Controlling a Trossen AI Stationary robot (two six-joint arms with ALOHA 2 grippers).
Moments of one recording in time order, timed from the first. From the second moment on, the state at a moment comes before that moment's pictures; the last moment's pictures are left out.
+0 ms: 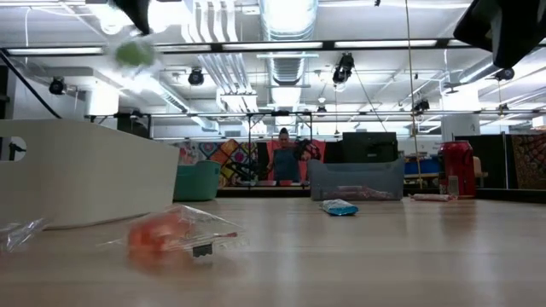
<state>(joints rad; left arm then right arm) -0.52 1.73 1.58 -1.12 -0.29 -0.35 0.66 1.47 1.08 -0.67 0.19 0.76</state>
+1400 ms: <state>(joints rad) -0.73 1.74 1.44 -0.74 -0.44 -0.61 0.65 1.63 1.08 -0.49 0.32 0.63</state>
